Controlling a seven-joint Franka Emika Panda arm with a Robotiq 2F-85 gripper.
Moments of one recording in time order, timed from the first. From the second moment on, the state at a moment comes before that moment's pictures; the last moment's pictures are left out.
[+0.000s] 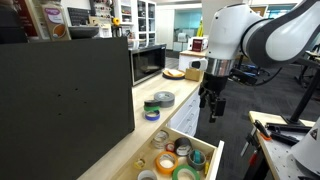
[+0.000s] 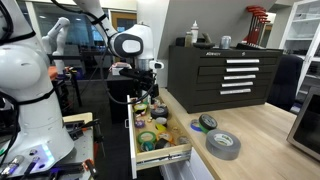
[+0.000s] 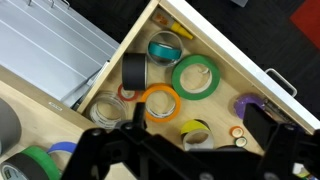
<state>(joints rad) 0.13 -0.21 -0.06 -2.74 -0.04 2.58 -0.34</state>
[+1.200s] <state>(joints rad) 0.11 0.16 0.05 -2.69 0.20 2.90 -0.46</state>
